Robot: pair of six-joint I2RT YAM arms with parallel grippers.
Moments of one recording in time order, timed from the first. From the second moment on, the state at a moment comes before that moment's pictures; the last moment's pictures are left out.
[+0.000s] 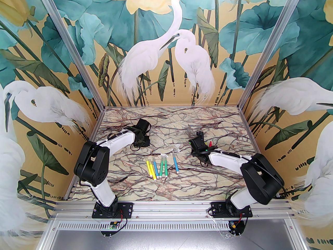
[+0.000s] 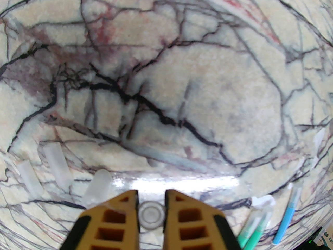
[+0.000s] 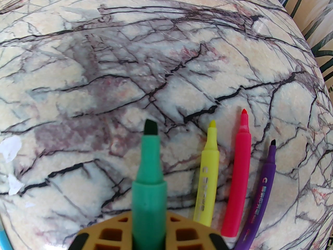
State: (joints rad) left arm -0.39 1.78 1.19 -0.66 -0.10 -0.40; right arm 0.57 1.57 0.76 -0.23 0.43 0.50
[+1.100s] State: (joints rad) left arm -0.39 1.87 1.21 -0.66 -0.16 -0.39; right arm 0.52 1.67 0.77 -0.21 0.41 0.54
